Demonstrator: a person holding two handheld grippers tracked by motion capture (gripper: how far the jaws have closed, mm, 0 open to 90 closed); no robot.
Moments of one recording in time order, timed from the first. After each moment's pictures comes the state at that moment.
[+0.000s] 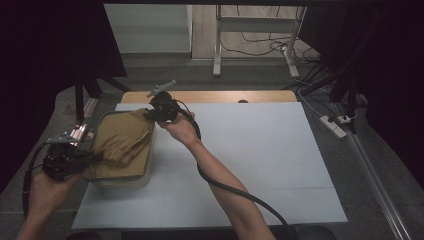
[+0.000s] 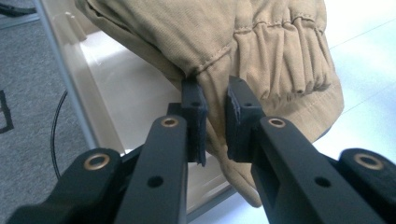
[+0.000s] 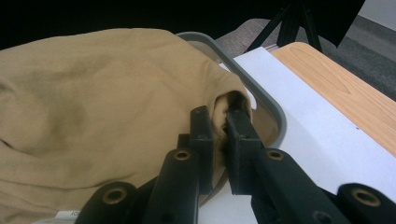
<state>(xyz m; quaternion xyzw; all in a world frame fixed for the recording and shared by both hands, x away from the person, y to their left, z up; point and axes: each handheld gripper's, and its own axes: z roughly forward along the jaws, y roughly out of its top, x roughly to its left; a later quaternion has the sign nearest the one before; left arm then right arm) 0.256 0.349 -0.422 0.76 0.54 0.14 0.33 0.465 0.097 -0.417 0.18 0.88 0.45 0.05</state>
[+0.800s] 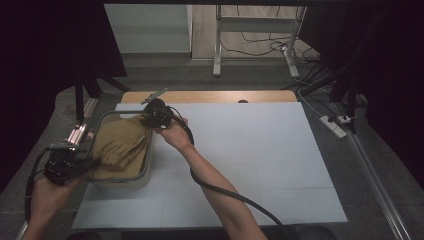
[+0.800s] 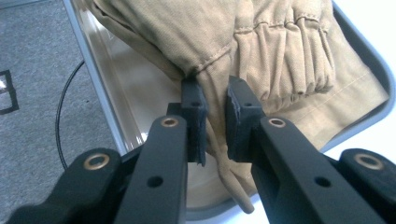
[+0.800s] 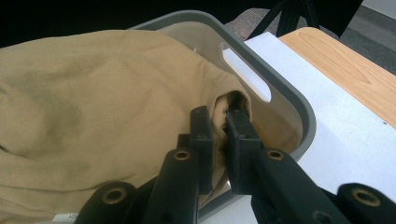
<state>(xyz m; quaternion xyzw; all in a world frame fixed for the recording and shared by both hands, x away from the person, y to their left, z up) 0.261 0.357 -0.453 0.76 0.56 0.13 0.31 0.467 0.118 -0.449 0.19 0.88 0.43 0.06</state>
